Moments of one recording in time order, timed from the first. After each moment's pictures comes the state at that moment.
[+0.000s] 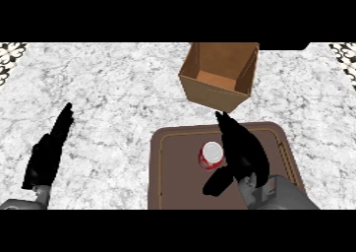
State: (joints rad) left arm -0.03 0.42 -0.20 -1.51 0.05 0.29 0.08; right arm -0.39 -0.25 0.63 -1.71 0.49 0.09 1.14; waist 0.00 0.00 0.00
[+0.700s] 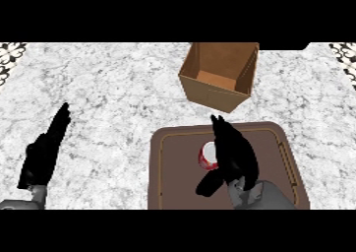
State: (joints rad) left arm -0.02 0.39 -0.13 -1.50 0.03 0.23 0.07; right arm -0.32 -0.12 0.59 -1.66 0.65 0.12 1.10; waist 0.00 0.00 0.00
